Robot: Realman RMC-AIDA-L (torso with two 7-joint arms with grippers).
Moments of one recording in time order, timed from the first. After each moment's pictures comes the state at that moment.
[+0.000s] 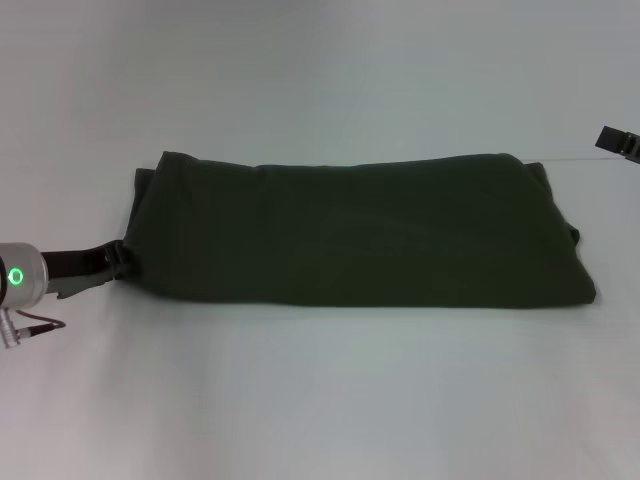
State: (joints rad) left arm -0.70 -2.10 0.58 0.65 2.48 0.88 -2.52; right arm 0.54 1.97 -0.42 -0.70 -1.90 -1.33 1.91
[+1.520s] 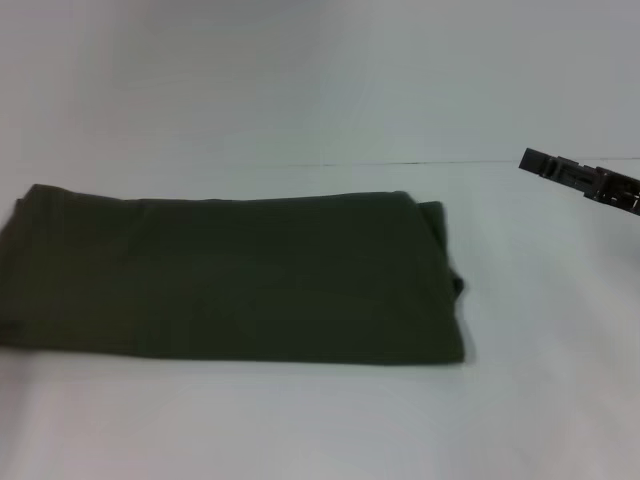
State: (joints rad) left arm -0.46 -2.09 0.21 0.87 2.44 1.12 -2.32; right arm 0.58 2.04 -0.45 -0.61 -1.88 -1.31 1.78
